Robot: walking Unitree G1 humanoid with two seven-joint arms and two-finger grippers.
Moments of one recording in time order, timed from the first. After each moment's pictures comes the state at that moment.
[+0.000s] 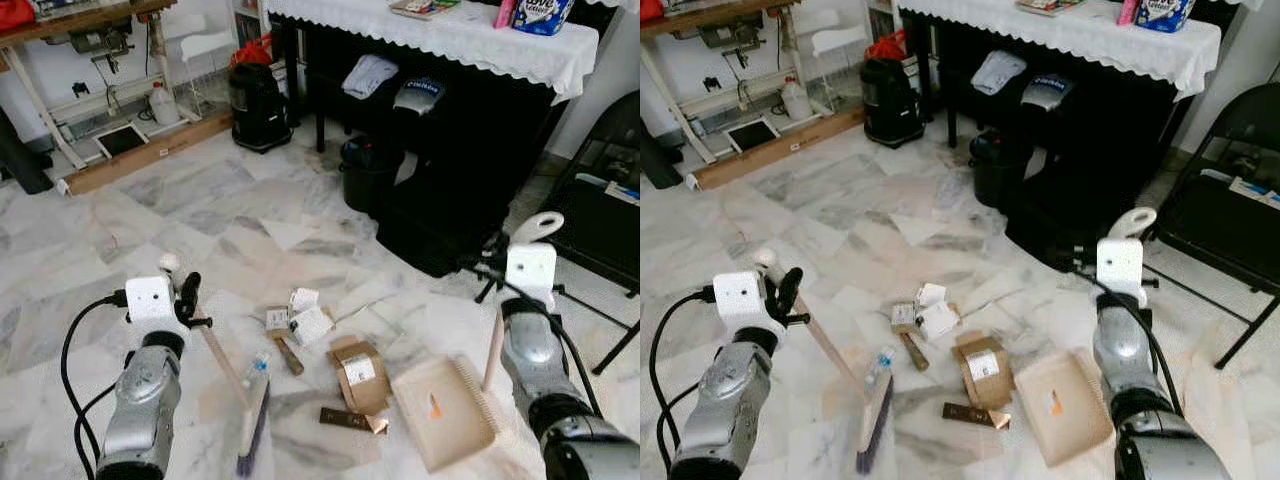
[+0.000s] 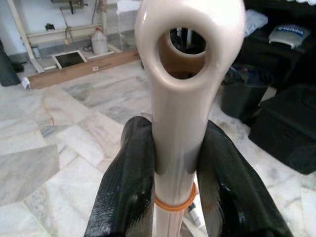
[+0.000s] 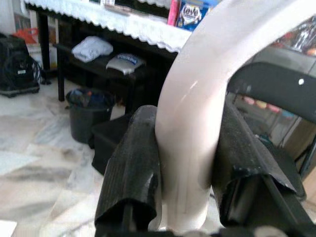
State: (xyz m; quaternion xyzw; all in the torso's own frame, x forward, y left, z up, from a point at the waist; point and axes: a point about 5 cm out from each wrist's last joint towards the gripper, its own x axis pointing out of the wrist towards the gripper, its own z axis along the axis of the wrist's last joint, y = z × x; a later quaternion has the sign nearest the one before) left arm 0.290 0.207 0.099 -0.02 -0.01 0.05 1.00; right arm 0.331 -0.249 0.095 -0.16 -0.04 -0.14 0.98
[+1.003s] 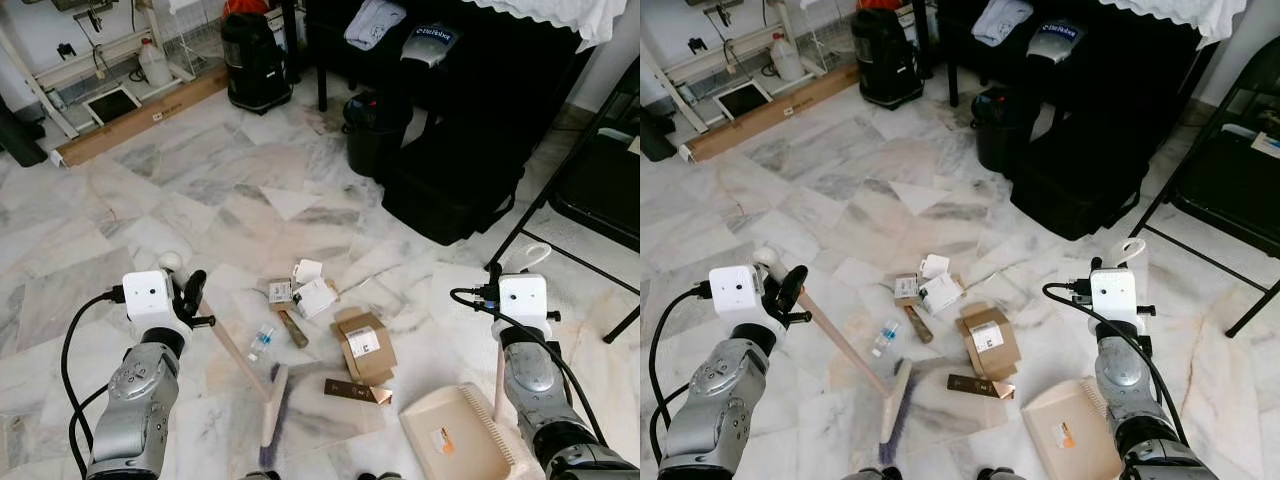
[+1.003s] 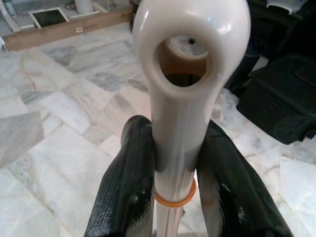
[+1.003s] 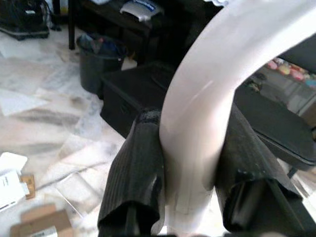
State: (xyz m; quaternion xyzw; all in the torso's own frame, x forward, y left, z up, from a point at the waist) left arm 0.283 0.202 0.111 -0.06 0.02 0.02 1.00; right arm 0.310 -0.251 0.065 -0.19 0.01 -0.13 0.97
